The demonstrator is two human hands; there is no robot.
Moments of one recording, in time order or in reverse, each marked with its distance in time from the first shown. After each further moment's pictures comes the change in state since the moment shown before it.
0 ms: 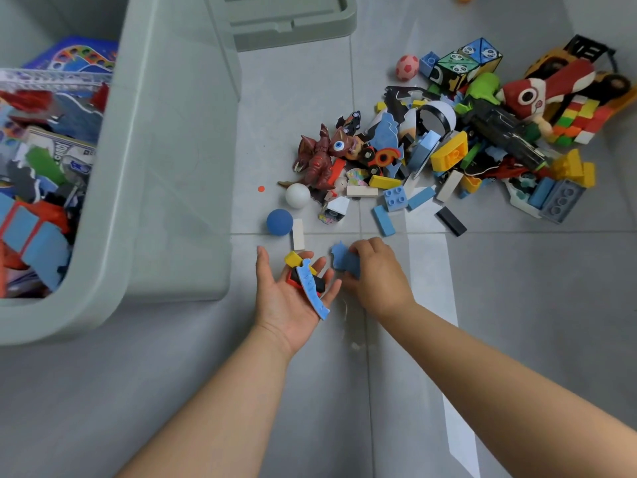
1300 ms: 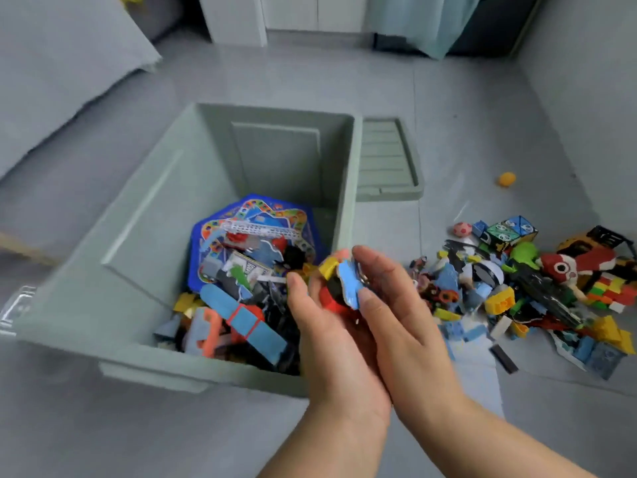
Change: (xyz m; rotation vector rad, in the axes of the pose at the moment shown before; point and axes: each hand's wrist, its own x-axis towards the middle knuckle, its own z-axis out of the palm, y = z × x) left_hand -0.194 0.104 0.149 -0.129 -0.058 0.547; right_hand -0.086 -0.234 -0.177 1.238 0.033 -0.301
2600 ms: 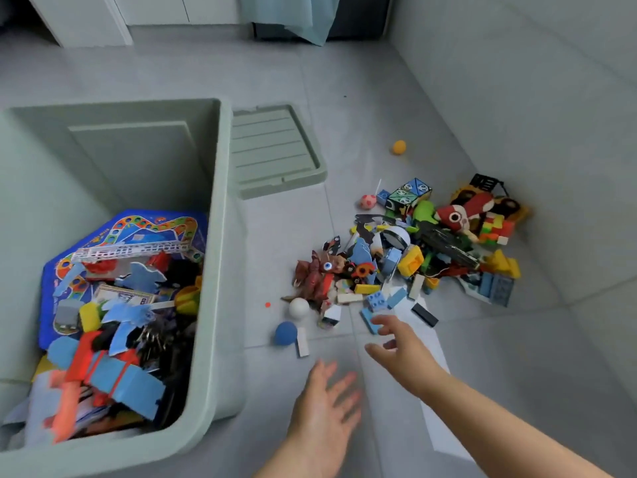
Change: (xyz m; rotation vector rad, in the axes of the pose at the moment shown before) left_hand 0.039 -0.124 -0.089 0.616 0.041 -0.707; right_hand -0.008 0.146 -0.177 -0.729 0.139 0.543
